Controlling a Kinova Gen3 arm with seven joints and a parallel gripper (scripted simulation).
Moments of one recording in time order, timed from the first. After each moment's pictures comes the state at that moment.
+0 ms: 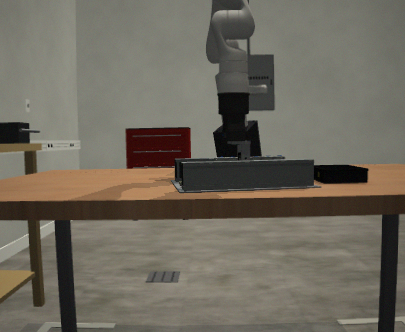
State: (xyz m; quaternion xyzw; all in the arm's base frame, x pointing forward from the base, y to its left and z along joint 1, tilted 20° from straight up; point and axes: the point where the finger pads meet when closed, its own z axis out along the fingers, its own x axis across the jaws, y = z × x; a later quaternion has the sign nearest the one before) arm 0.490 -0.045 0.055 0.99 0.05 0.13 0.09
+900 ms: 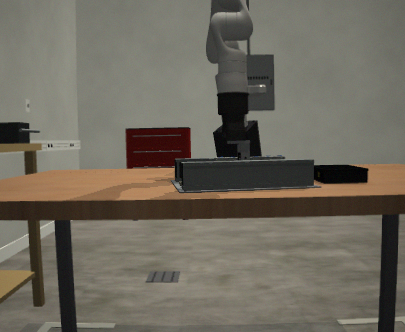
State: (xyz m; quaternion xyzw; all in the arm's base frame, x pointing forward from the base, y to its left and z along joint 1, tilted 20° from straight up) arm 0.489 -0.046 0.055 0.98 0.05 0.15 0.09
